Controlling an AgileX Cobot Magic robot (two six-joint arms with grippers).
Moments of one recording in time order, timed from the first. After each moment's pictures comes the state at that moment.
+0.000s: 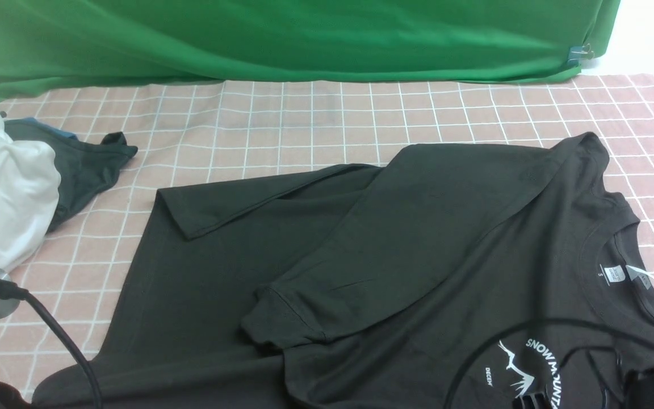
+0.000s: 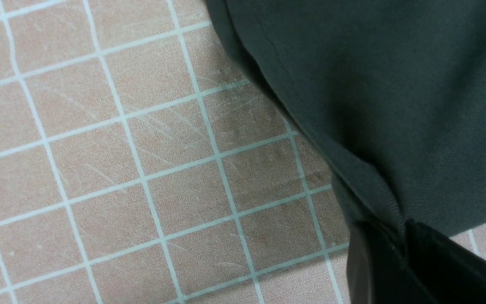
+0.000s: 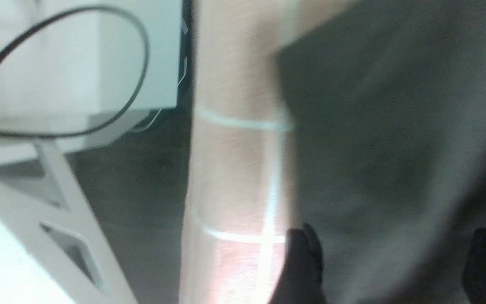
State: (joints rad) right arm 1.08 1.36 -0.61 -0.10 0.84 -0.49; left arm -0.02 0.75 -0.62 -0.13 1.18 0.25
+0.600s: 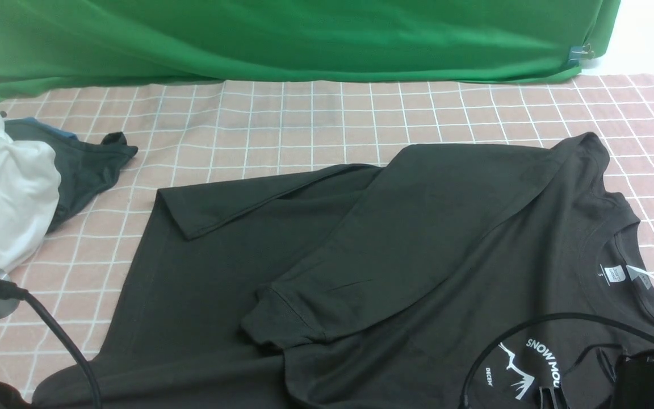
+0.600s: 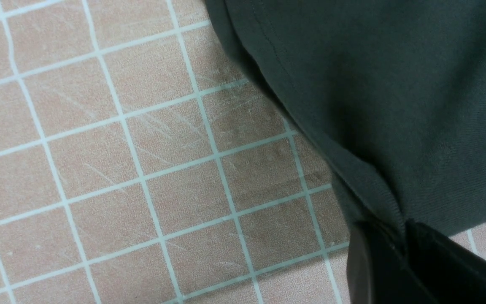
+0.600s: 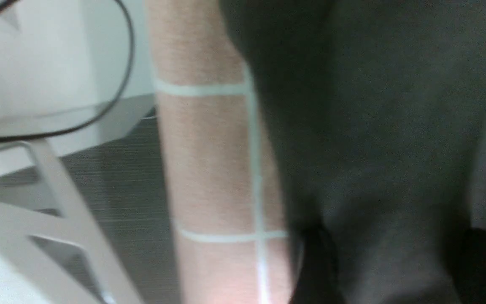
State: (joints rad) right arm 0.97 1.43 -0.57 -0.06 0.79 -0.43; left arm -0.02 0.75 -0.62 -0.13 1.18 0.25
